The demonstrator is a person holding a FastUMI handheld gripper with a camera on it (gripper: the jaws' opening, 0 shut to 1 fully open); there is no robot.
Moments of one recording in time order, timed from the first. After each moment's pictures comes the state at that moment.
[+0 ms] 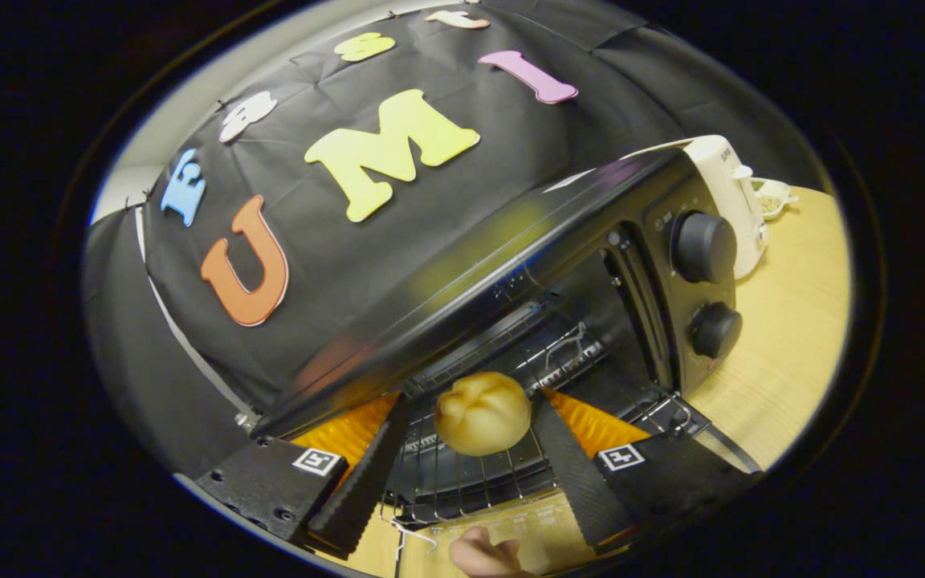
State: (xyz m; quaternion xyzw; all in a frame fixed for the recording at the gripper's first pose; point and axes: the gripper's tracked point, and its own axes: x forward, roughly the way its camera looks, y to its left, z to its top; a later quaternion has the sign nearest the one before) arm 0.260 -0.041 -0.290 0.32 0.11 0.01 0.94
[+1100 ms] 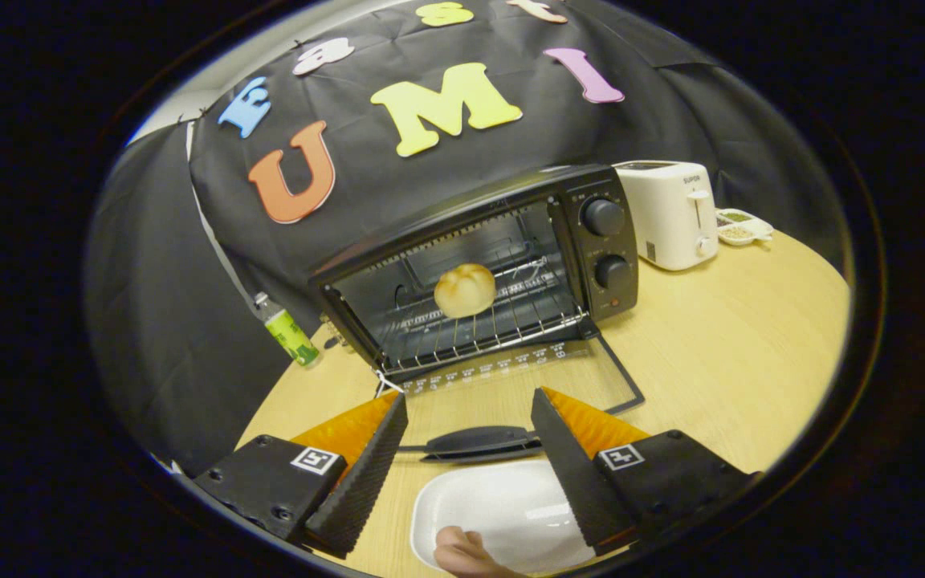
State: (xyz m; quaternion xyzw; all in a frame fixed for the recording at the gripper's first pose) arm 0.103 -0.043 -0.339 0.18 0.22 0.04 0.96
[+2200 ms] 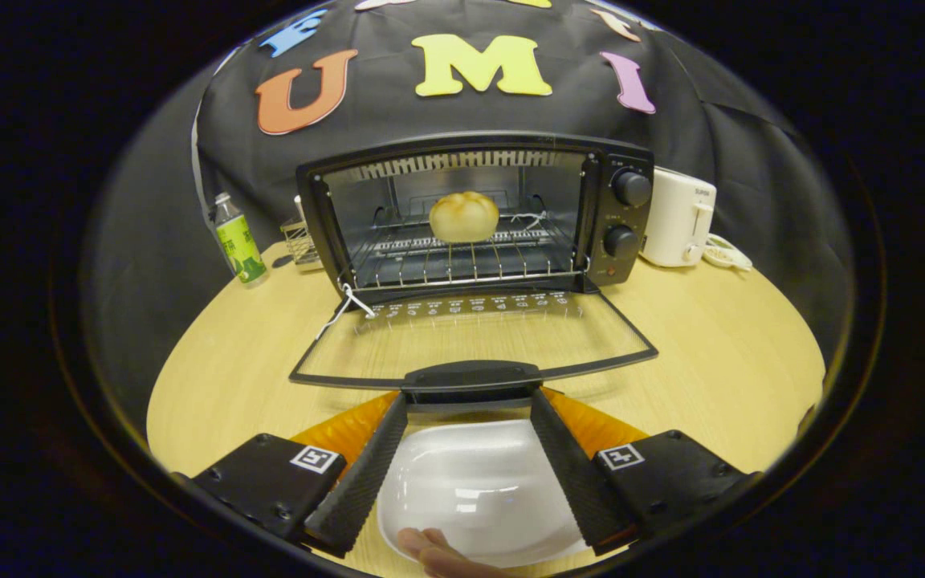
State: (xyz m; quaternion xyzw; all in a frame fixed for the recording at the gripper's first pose) arm 0.092 -0.021 -0.382 0.05 0.29 -0.03 0.96
